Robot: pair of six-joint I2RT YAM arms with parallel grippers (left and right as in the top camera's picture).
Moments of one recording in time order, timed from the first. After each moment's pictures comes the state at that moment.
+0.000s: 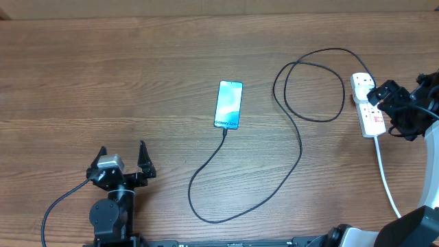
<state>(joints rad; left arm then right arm) 0.09 0.02 0.01 -0.08 0.01 -0.15 -0.48 1.48 1.26 -0.91 -0.25 0.31</state>
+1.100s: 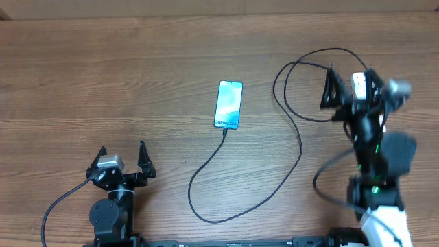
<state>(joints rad) 0.09 0.02 0.01 -0.08 0.01 -0.15 -0.04 0.86 0.47 0.53 -0.15 0.31</state>
